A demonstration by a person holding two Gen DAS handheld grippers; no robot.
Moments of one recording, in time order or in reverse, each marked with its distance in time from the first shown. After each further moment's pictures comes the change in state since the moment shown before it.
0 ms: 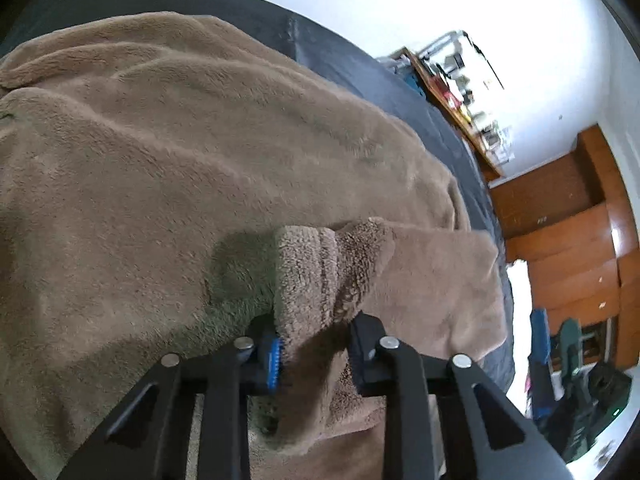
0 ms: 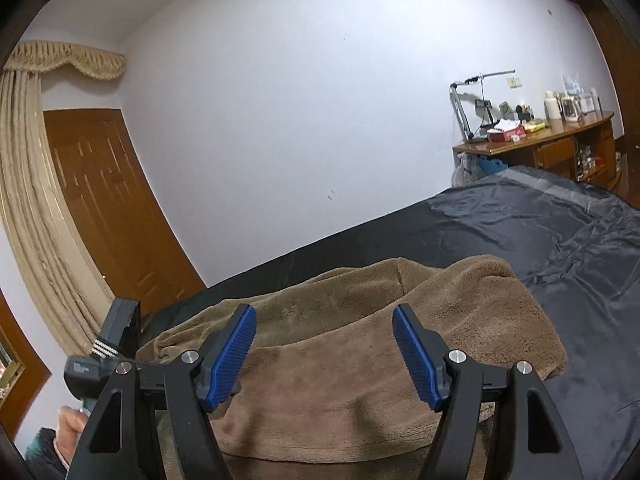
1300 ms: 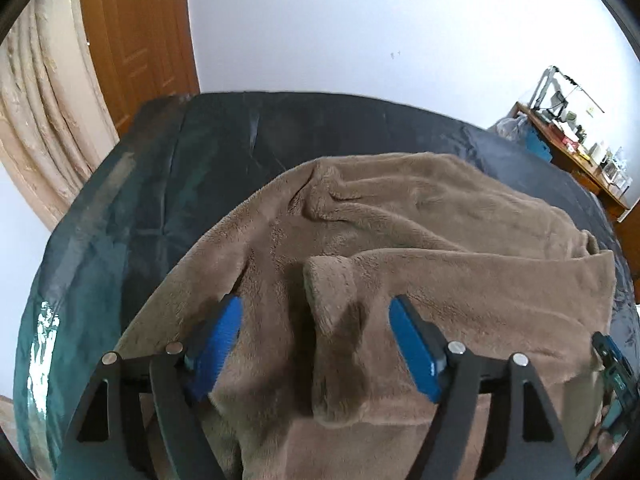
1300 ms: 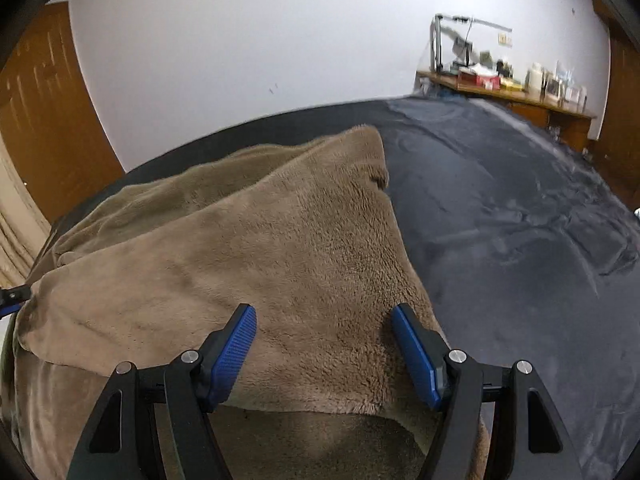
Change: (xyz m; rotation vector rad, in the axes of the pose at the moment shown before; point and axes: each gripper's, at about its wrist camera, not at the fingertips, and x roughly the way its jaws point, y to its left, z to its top) left arm -0.124 0.084 -0.014 0.092 -0.308 0.559; right arm 0.085 -0.024 -0.039 -0.133 0.408 -0.290
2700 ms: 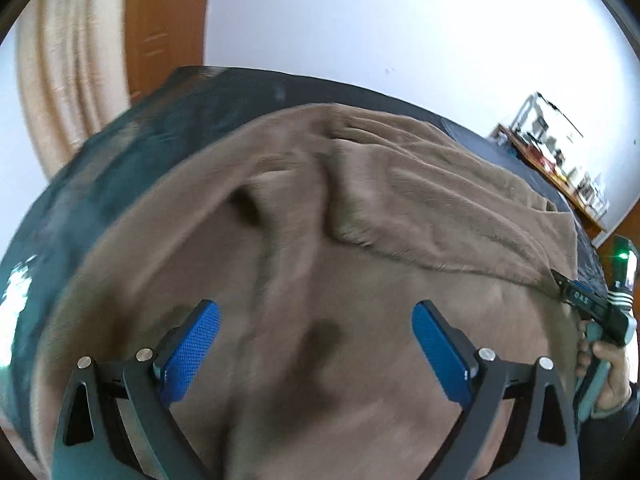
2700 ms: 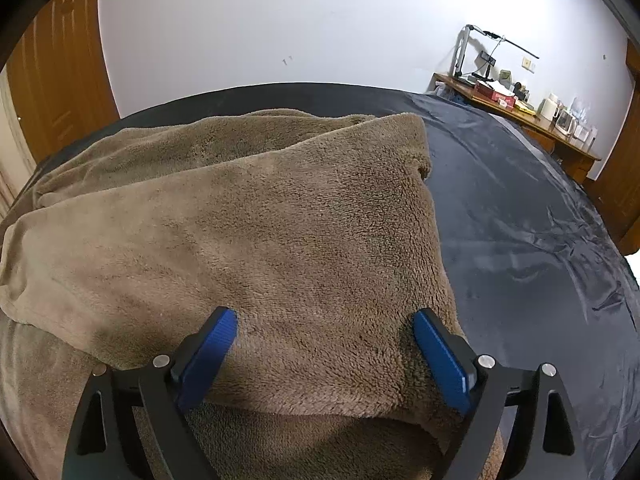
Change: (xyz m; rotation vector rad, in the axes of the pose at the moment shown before) left arm -0.055 0.058 -0.119 -0.126 -0.067 -0.060; right arm 0.020 0.043 -0.004 -0.165 0.066 -0.099
